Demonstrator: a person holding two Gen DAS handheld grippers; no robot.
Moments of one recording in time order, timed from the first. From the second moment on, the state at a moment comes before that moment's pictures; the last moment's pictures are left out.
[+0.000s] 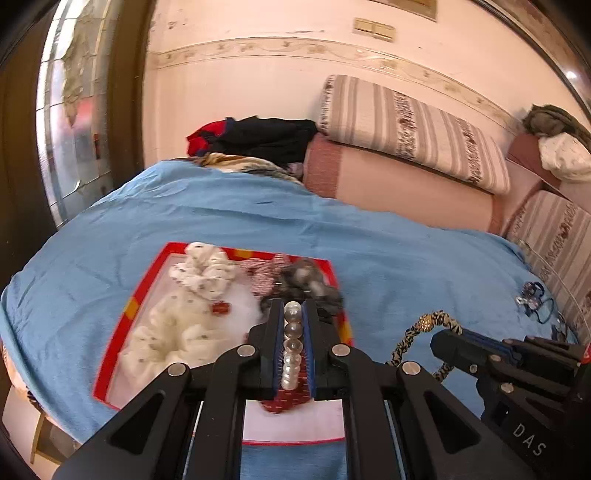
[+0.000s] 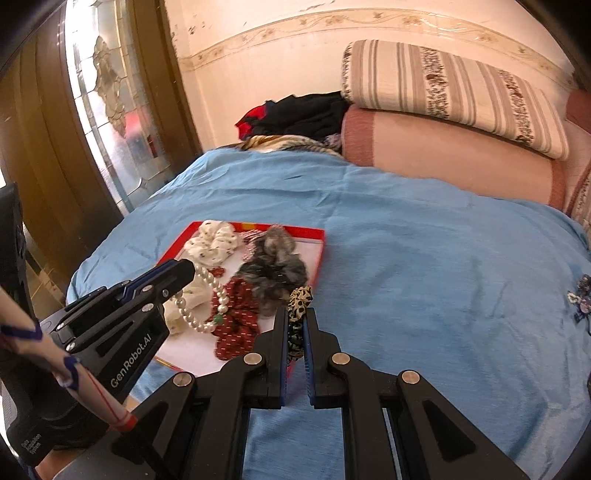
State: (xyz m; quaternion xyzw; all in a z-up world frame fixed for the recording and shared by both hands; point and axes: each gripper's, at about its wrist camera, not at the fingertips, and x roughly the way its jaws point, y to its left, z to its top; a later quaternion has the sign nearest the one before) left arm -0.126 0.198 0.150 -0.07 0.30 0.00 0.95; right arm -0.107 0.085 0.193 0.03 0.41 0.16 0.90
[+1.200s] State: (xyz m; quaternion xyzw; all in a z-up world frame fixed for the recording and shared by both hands) left arm -0.125 0.280 0.124 -0.11 0.31 0.08 0.94; right arm -0.079 0.150 0.151 -0.03 0.45 0.17 0.88
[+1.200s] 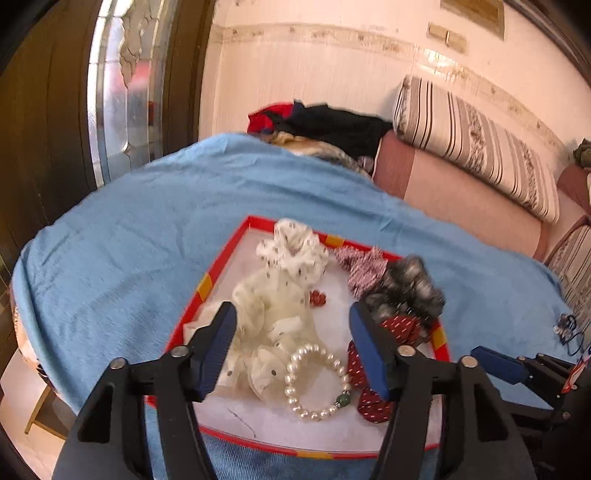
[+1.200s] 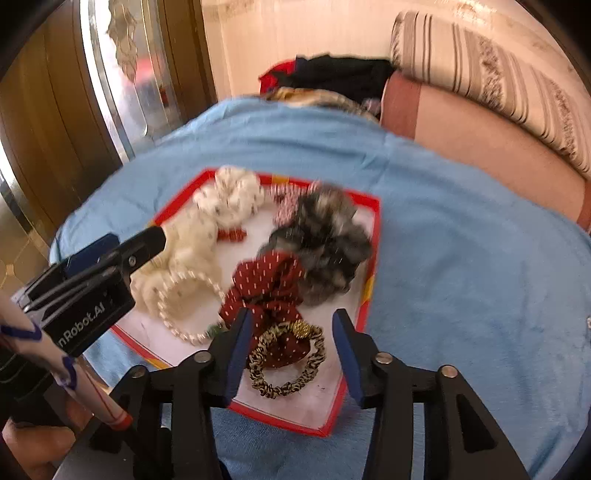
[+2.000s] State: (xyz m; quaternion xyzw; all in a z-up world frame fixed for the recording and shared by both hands) left arm -0.238 0.260 0.209 -0.02 0.27 0.20 0.94; right arm -0.182 0.106 0.226 -0.11 0.34 0.10 0.93
